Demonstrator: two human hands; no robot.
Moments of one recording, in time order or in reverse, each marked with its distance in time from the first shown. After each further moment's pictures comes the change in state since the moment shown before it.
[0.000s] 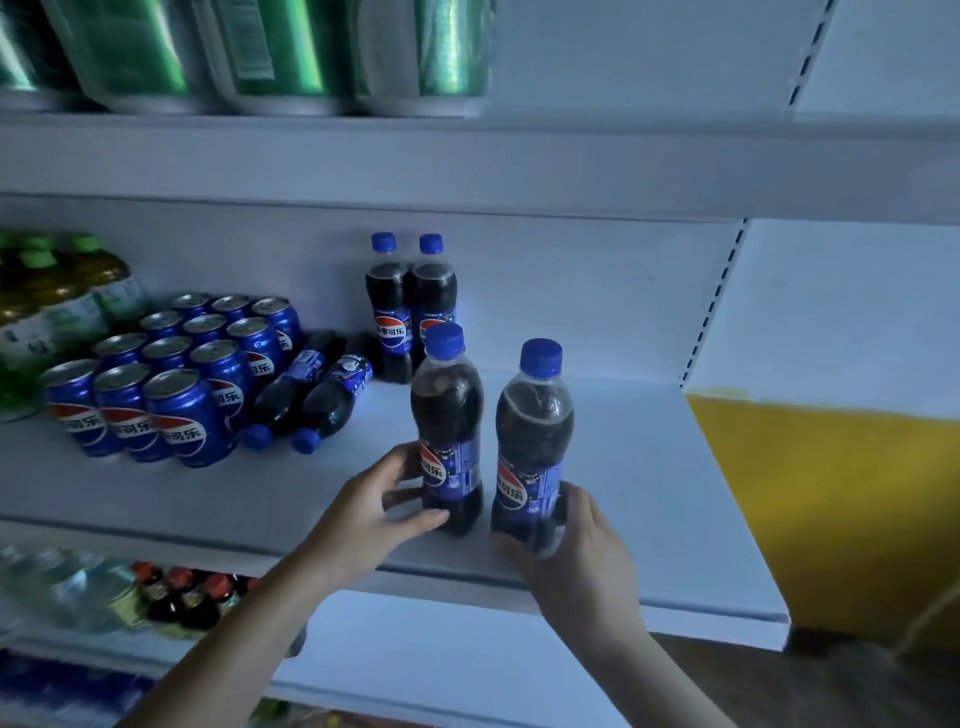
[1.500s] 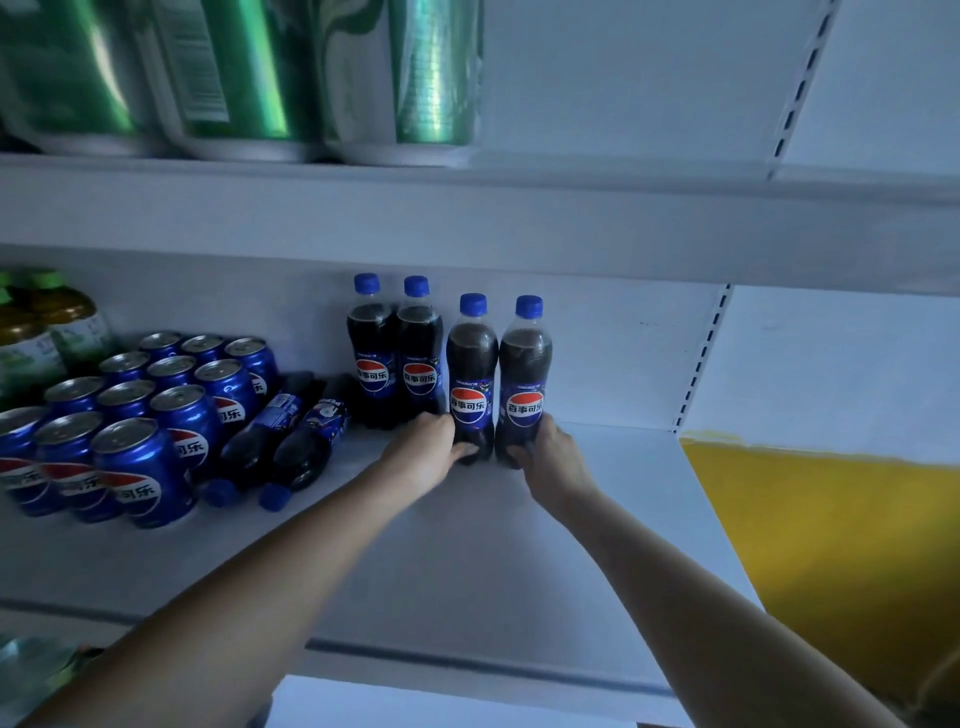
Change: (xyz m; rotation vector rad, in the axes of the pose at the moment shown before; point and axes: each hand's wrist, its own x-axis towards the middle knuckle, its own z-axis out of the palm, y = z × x) left_hand 0.180 -0.001 0.025 0.833 0.041 -0.059; right_hand 0.192 0.014 0.034 -0.009 -0.143 -0.047
